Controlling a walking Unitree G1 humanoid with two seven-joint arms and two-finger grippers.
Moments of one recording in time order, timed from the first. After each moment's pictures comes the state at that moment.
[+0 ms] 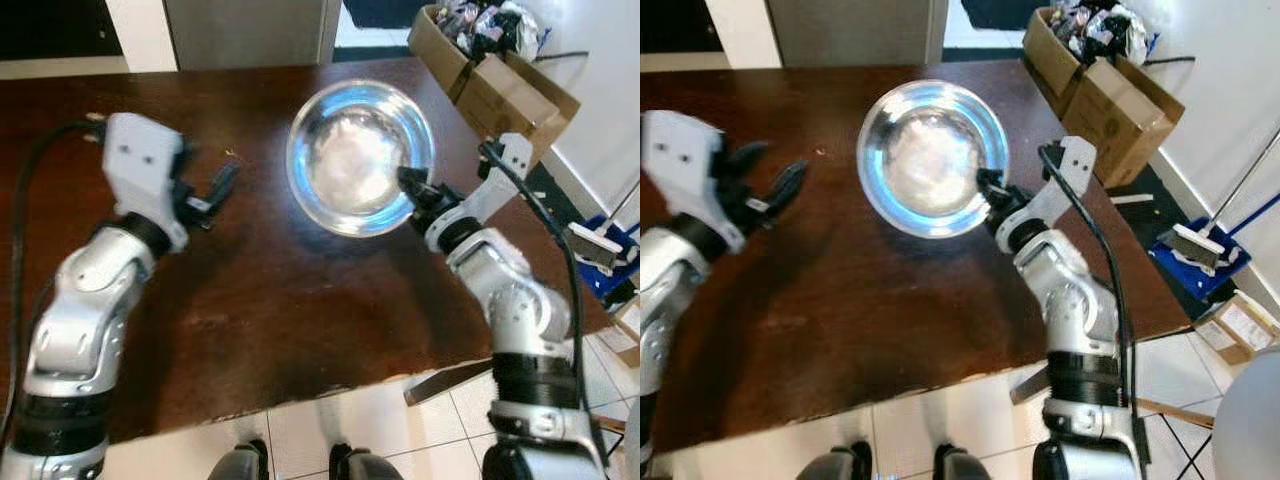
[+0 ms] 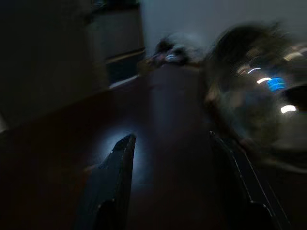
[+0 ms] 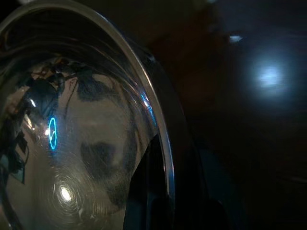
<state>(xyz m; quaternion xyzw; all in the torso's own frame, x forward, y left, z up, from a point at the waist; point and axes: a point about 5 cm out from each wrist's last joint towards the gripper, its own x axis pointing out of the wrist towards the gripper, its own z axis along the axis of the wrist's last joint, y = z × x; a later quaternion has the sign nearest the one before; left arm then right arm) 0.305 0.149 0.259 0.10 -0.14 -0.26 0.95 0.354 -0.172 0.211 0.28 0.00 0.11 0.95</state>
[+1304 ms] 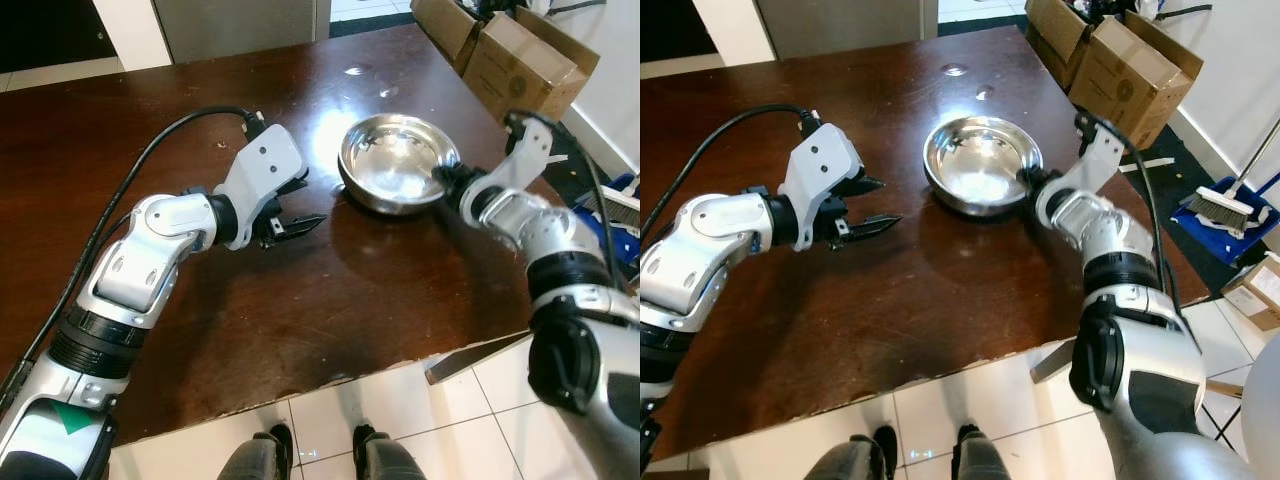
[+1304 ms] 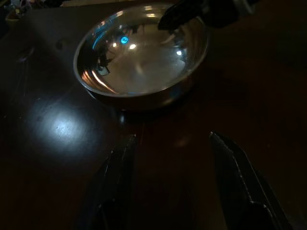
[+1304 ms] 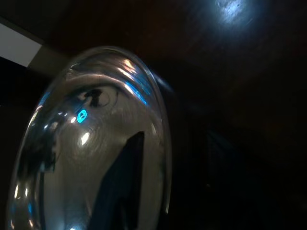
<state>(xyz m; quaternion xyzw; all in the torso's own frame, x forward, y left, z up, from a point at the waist) 0.329 0.108 0.252 0.25 -0.03 -0.44 0.86 0.410 -0.207 0.218 0.32 0.12 0.03 0.94</state>
